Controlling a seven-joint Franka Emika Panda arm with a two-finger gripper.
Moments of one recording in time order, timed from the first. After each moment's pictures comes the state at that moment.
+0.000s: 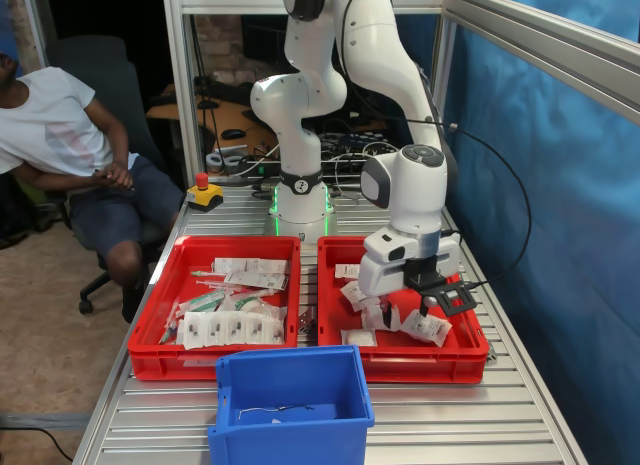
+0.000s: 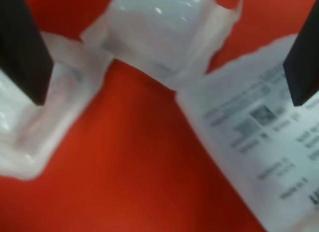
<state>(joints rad) 0.41 0.41 -0.06 -2.17 -0.05 2.66 0.74</state>
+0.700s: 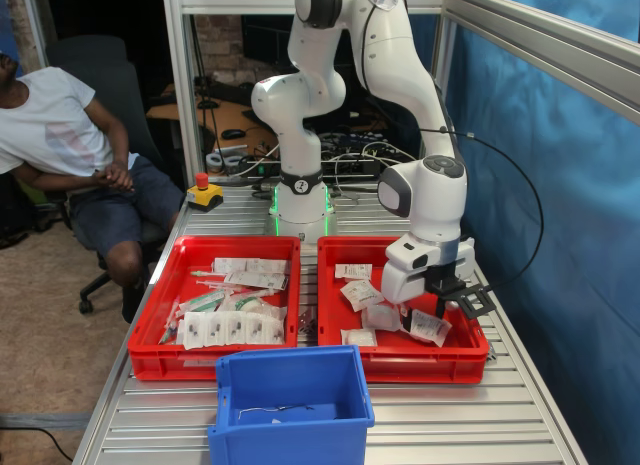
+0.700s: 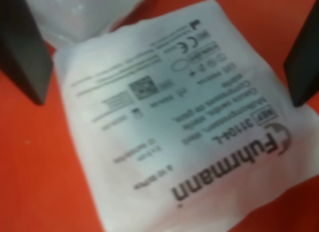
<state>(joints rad) 0.50 0.47 -0.06 -2.17 -0.03 2.71 0.74</state>
